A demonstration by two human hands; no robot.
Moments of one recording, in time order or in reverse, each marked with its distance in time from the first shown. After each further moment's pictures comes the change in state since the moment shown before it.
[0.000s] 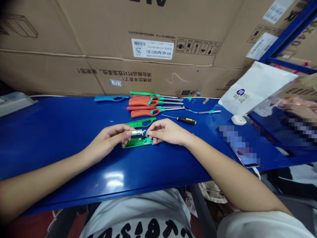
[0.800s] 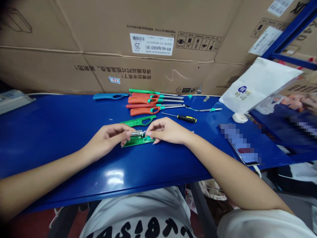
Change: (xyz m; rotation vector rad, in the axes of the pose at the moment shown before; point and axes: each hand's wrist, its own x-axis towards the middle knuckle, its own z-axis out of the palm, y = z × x) left_hand -0.001 0.001 -0.001 0.110 -0.009 0.014; right_hand -0.001 -0.002 0.002 -0.046 -0.026 -0.048
